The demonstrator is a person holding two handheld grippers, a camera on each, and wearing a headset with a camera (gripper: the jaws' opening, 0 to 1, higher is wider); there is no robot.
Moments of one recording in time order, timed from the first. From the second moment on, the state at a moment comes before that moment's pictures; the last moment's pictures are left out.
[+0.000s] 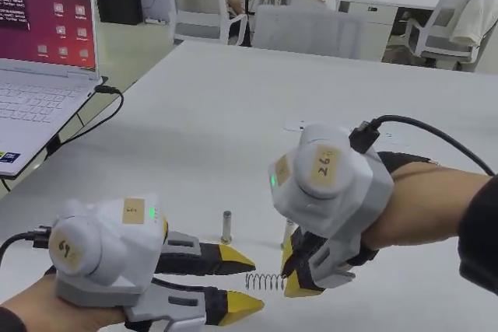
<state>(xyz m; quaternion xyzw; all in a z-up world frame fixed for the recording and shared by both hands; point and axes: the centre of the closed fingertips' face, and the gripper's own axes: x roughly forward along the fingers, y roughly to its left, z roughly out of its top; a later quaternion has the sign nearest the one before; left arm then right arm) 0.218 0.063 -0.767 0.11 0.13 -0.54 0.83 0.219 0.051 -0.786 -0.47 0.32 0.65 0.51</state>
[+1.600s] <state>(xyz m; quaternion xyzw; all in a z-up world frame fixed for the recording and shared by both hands) 0.215 0.061 -0.753 0.10 0.12 -0.55 0.82 0.216 0.050 -0.794 -0.47 0.32 0.66 0.49</state>
